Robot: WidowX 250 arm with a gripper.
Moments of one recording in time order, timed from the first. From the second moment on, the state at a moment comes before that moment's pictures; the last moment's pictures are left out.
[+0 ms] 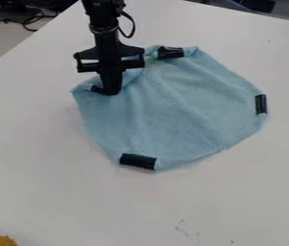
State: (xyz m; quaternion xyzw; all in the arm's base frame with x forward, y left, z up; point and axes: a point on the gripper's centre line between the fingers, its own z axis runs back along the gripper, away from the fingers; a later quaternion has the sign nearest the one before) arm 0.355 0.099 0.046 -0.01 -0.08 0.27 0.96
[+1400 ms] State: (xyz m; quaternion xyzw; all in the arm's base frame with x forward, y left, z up) arm 0.397 0.193 0.051 0.08 -0.12 0.34 0.93
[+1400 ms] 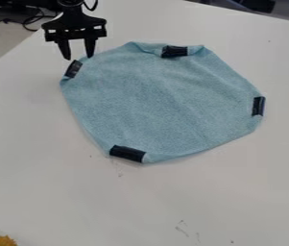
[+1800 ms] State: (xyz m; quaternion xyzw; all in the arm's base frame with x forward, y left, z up) arm 0.402 0.202 0.055 0.10 -0.15 0.32 0.93
